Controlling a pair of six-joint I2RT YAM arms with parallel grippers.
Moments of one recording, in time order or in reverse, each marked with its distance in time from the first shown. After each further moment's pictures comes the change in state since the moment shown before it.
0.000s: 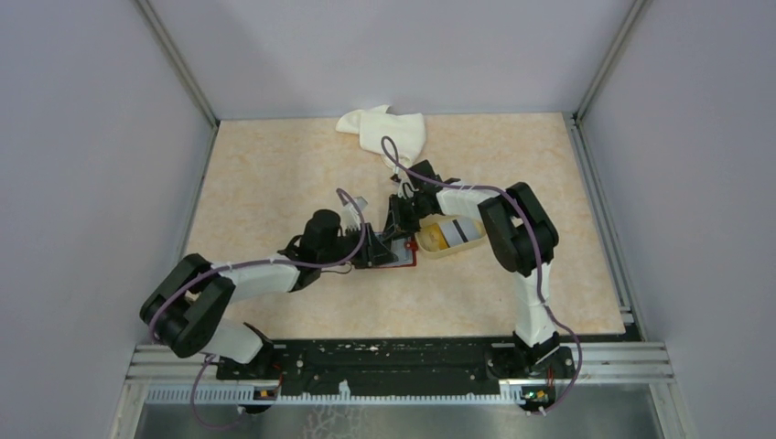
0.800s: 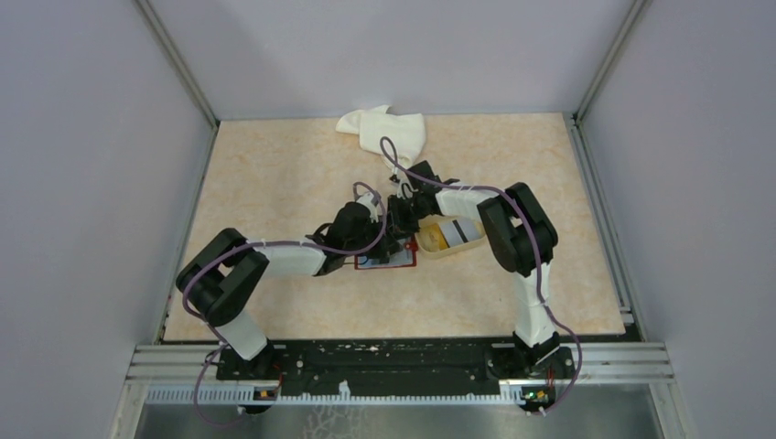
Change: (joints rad) left arm -0.085 0.253 0.222 -0.139 -0.329 0.047; right arm 0.002 0.003 0.000 0.007 -0.002 -0.002
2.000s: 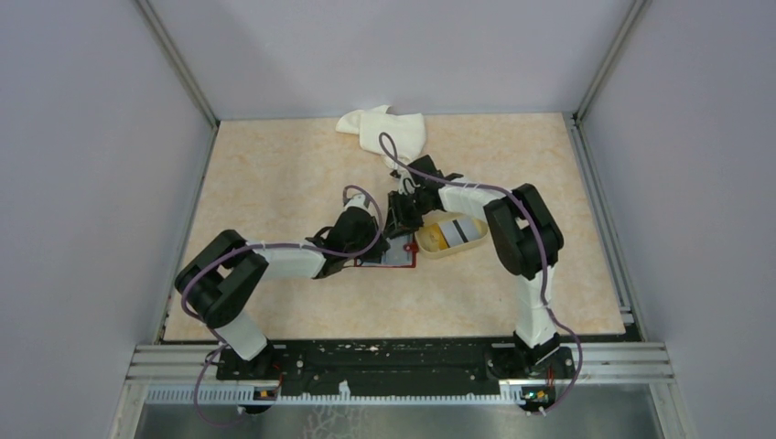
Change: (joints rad) left arm -0.014 -0.010 -0.018 -0.065 -0.247 -0.031; right arm -0.008 -0.034 0.027 -0.068 0.034 -0.087
